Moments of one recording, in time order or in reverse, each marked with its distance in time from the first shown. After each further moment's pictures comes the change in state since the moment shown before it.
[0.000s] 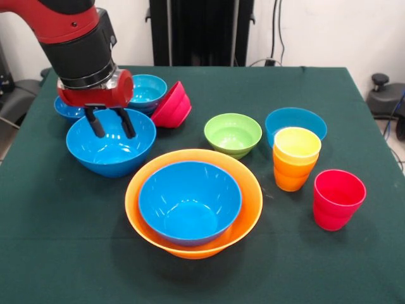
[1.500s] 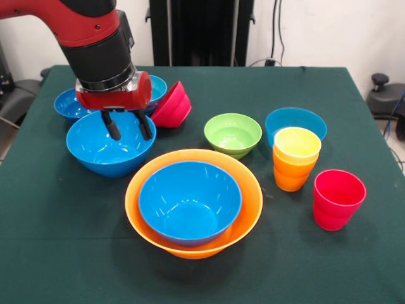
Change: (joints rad) arm 0.042 -0.001 -0.001 0.000 0.001 0.000 0.000
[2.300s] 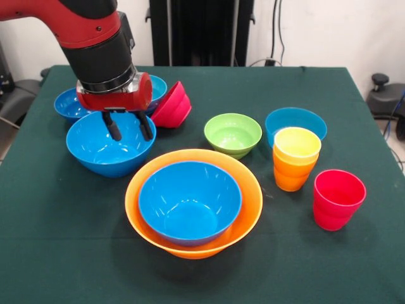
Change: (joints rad) arm 0.000 0.004 0.000 0.000 -0.003 0.000 0.000
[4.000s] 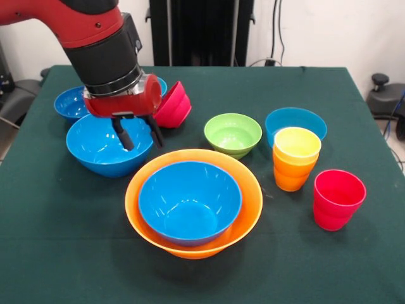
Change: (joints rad) arm -0.015 0.023 0.042 0.002 0.064 -0.074 0.000
